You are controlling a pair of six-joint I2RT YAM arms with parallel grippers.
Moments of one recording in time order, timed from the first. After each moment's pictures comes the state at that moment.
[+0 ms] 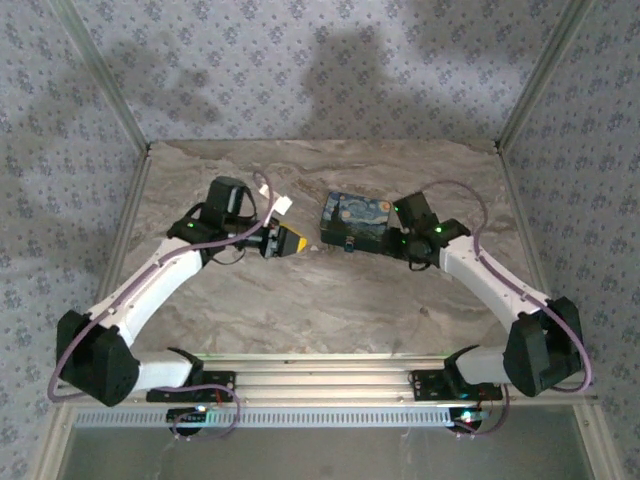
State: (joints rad) left arm -0.49 1.29 1.05 -0.48 0.76 -0.09; right arm 0.41 1.32 0.95 -0.75 0.07 0.63
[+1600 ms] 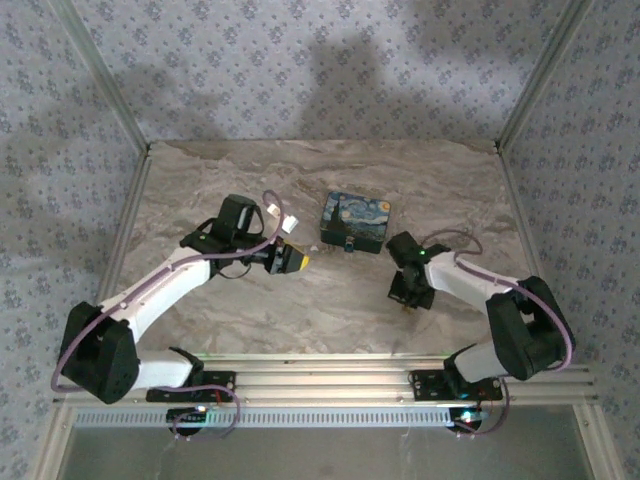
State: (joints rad) left arm -0.52 1.29 0.90 -0.40 0.72 -0.09; right arm 0.49 1.43 0.74 -0.76 0.04 0.86
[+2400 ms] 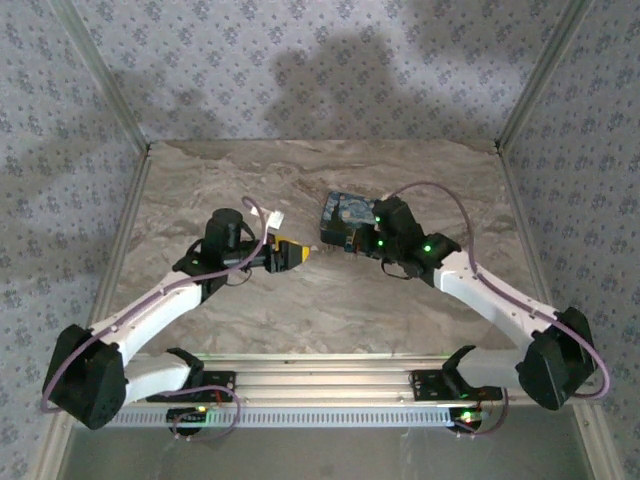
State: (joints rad) left arm -0.53 1.15 0.69 0.03 0.62 -0.46; right arm 0.65 1.24 0.97 -0.43 -0.02 0.79
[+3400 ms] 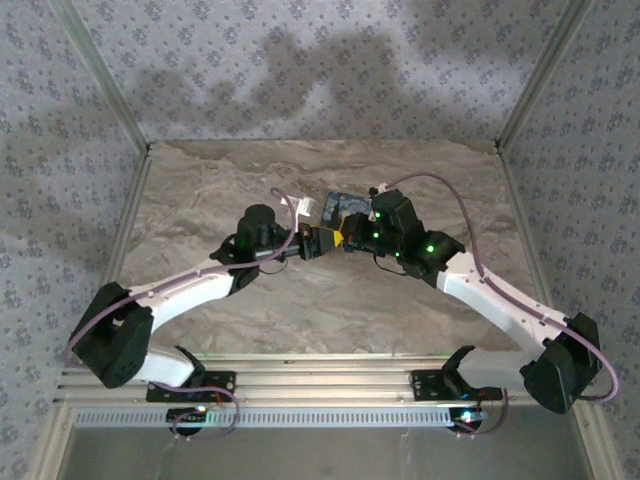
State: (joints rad) left arm -0.70 1.39 0.78 0.40 0.53 -0.71; right arm 0.71 1.22 1.03 -0.37 -0.04 0.87
